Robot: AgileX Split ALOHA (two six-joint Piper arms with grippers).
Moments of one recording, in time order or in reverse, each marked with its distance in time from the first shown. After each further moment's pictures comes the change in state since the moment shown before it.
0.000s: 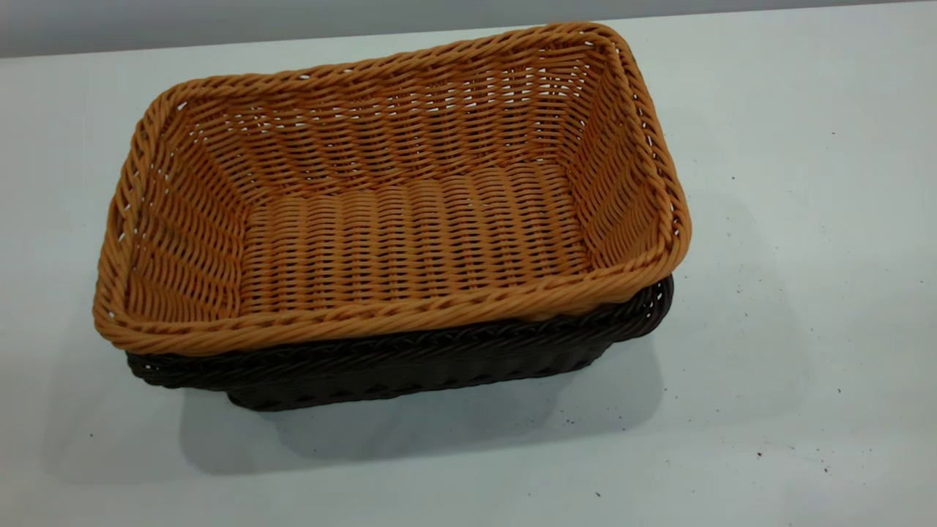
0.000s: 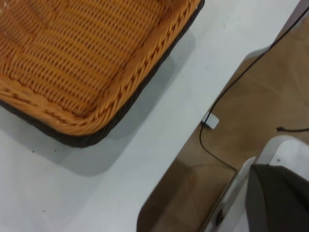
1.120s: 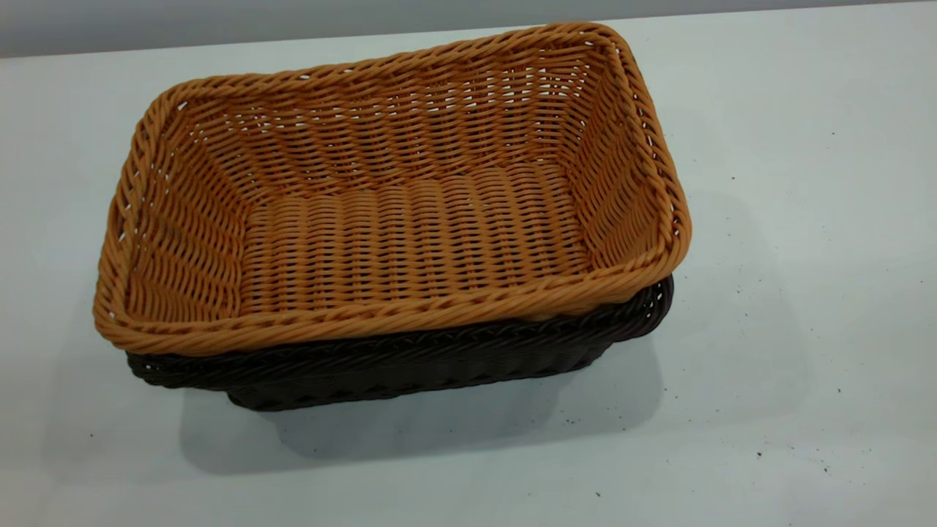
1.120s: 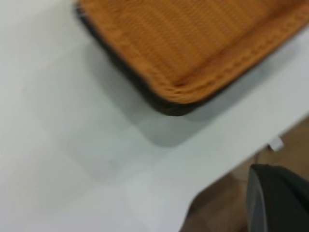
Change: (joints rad) left arm 0.429 -0.001 0.017 0.000 0.011 0.010; right arm -0.021 0.000 0.000 0.031 0.003 0.024
